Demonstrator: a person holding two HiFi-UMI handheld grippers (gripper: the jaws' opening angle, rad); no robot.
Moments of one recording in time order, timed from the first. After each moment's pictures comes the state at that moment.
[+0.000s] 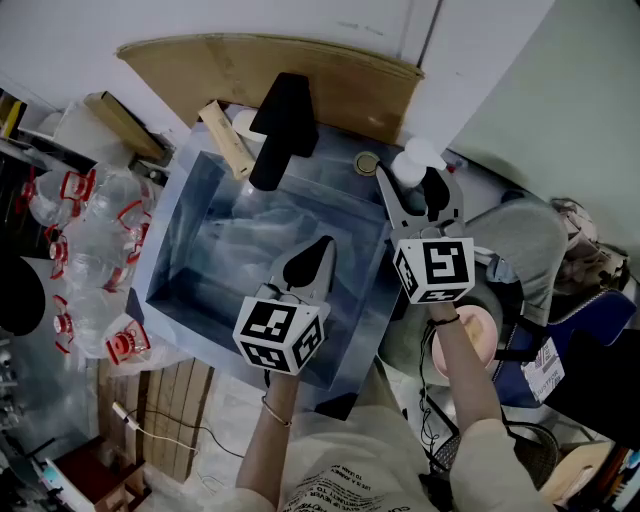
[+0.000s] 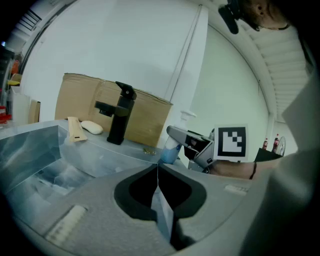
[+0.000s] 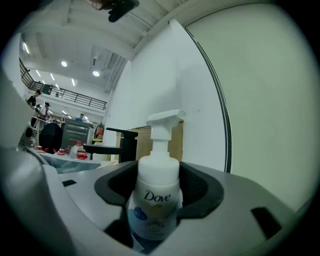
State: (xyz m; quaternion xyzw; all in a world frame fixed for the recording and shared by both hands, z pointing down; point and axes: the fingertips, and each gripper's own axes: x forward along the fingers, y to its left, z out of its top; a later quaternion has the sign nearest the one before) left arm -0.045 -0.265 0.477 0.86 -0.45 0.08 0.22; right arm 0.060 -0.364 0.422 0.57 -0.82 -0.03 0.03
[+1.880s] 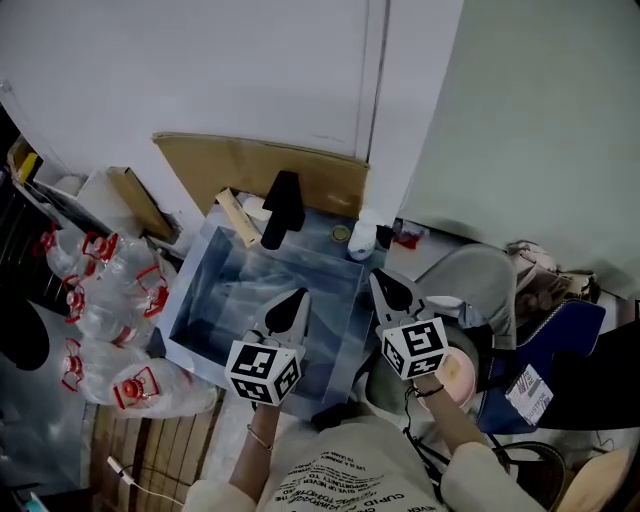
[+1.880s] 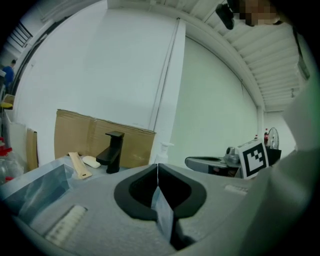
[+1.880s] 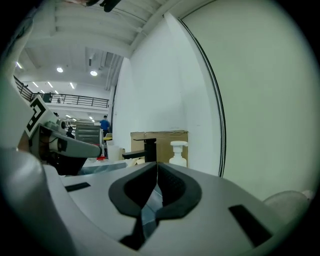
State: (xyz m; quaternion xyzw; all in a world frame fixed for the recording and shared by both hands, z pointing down) left arm -0.063 -0.218 0.376 0.89 -0.44 0.05 0.13; right arm 0.064 -0.243 0.388 0.54 -0.84 0.04 0.06
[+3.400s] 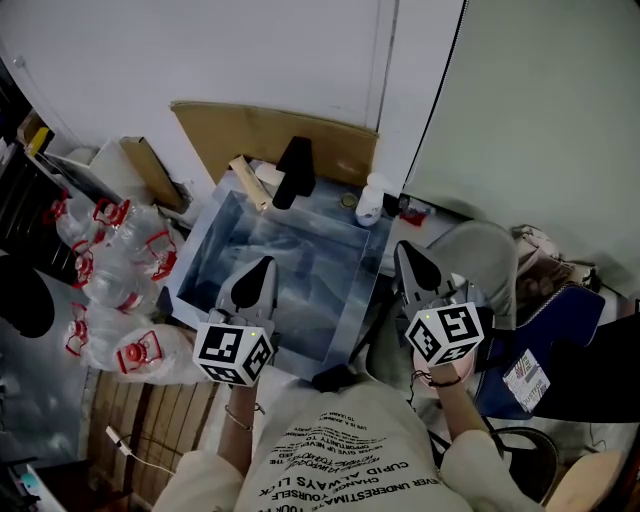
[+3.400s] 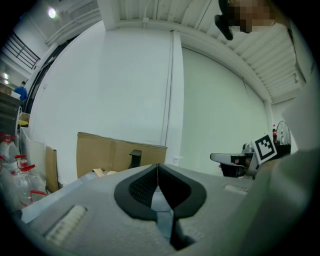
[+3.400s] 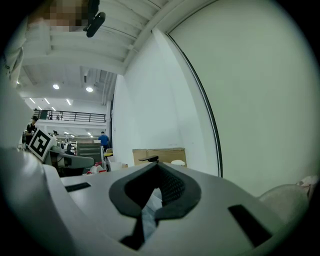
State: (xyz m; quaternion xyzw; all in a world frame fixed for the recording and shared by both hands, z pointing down) left arm -0.129 -0.179 0.327 0.86 -0.51 0.02 0.07; right arm 0.085 -0.191 0.328 0.54 -0.84 0.06 -0.02
